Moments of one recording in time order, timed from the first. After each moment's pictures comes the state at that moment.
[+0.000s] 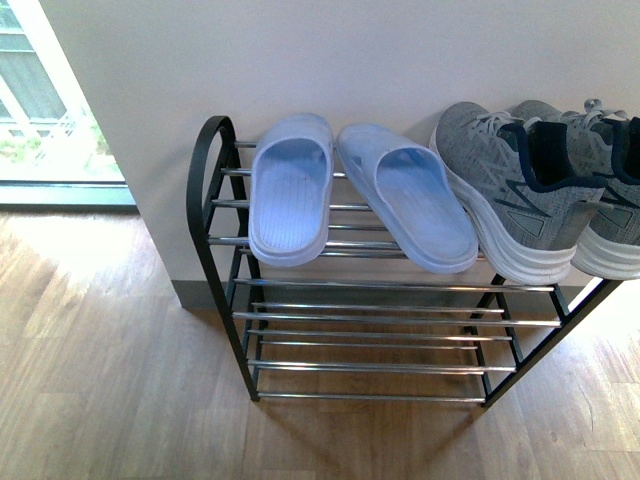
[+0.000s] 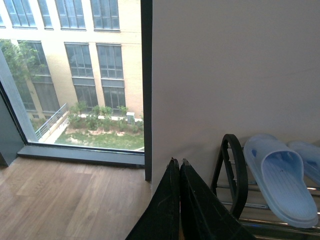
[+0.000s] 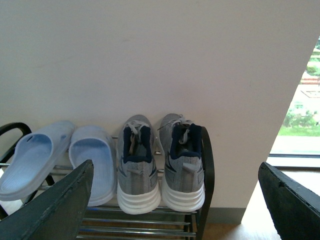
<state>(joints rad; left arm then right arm) 0.00 0.40 0.01 0.39 0.00 -0.01 0.00 0.00 0.02 0.00 0.00 -0.01</state>
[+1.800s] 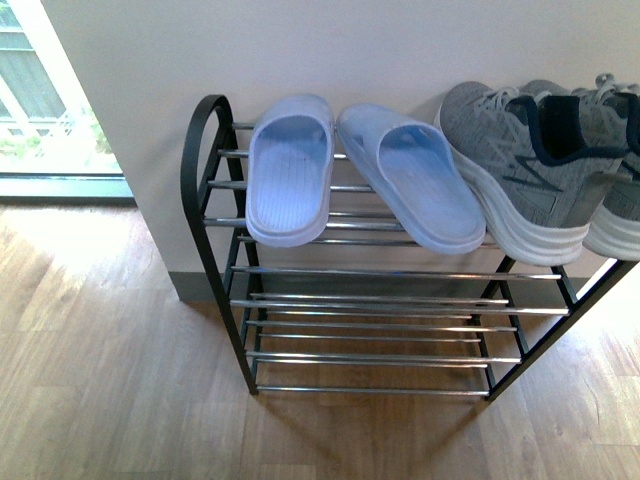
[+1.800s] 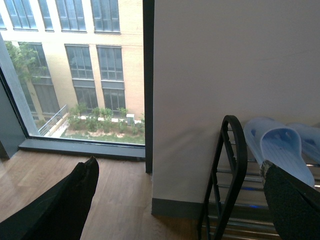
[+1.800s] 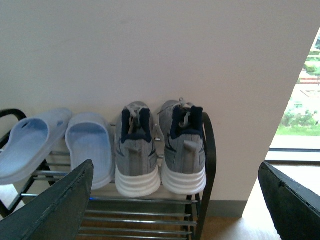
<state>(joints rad) 0.00 0.02 0.01 0.00 0.00 -0.01 0.00 0.00 0.02 0.00 0.00 -0.01</state>
